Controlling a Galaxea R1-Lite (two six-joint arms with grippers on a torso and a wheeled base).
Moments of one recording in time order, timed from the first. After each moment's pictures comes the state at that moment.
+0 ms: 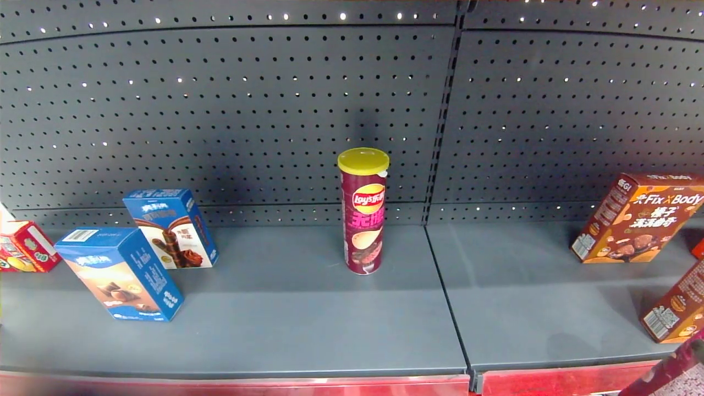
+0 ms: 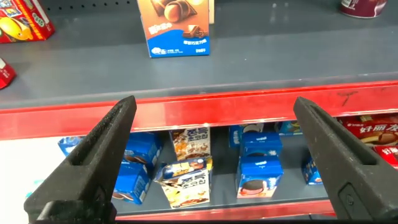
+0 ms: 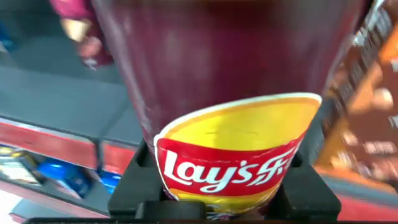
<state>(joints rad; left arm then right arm) 0.00 0.00 0.00 0.00 -0.03 0.02 0.19 0.58 -0.06 -0.61 0.14 0.01</state>
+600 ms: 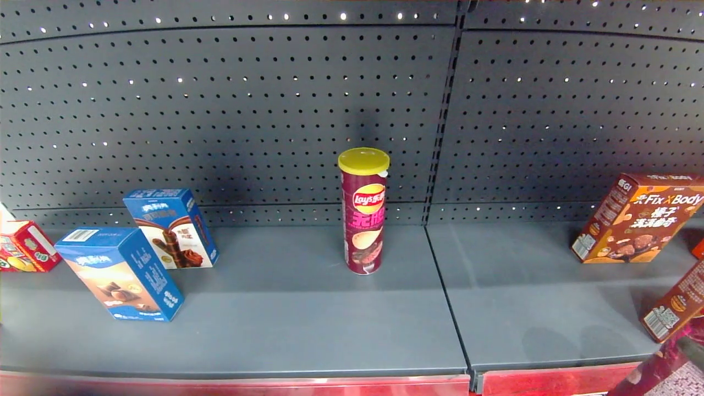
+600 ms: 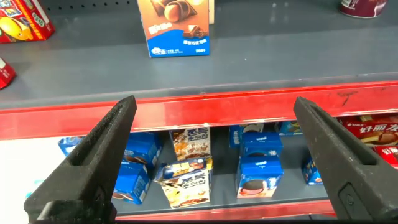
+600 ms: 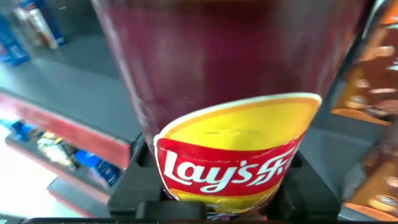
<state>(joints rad) 0.00 0.00 0.00 0.00 -0.03 0.02 0.25 0.63 -0.14 -0.53 0.22 0.01</state>
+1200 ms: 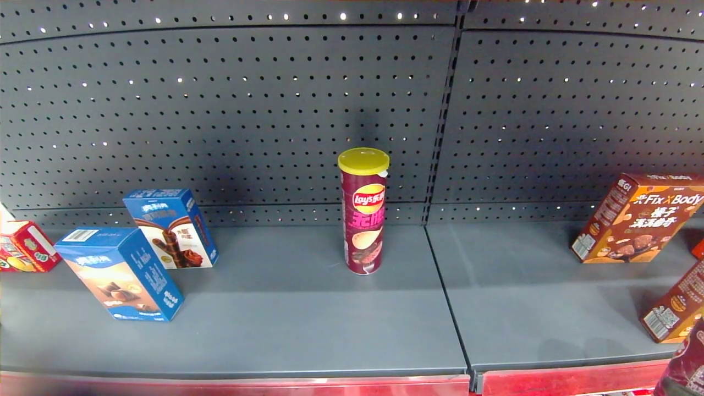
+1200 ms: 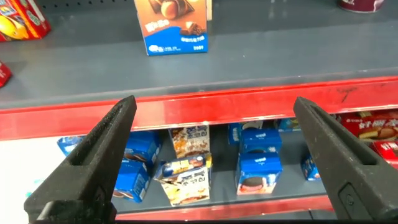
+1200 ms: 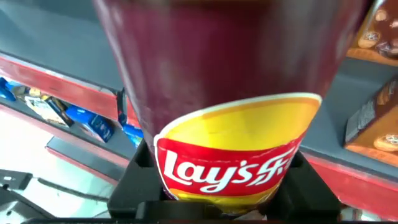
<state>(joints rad) -0.01 0.02 -0.01 0.00 -0.03 0.02 0.24 0.58 -0.18 -0.21 0.17 -0.03</state>
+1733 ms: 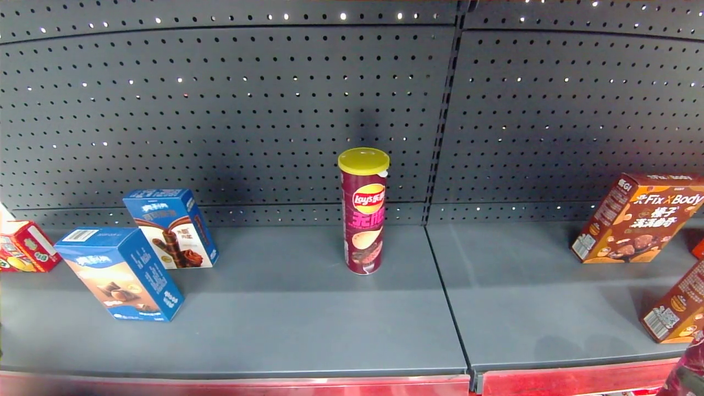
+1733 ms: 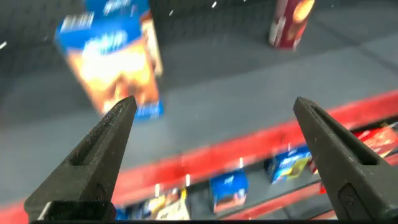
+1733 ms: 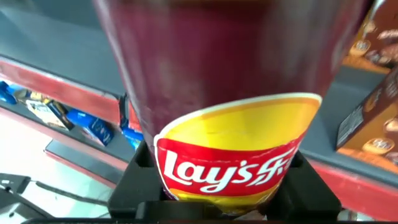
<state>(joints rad) -0.05 0.45 -0.28 -0.14 -0.24 0.05 0.24 0.57 -0.24 -0.18 0.17 -0.03</state>
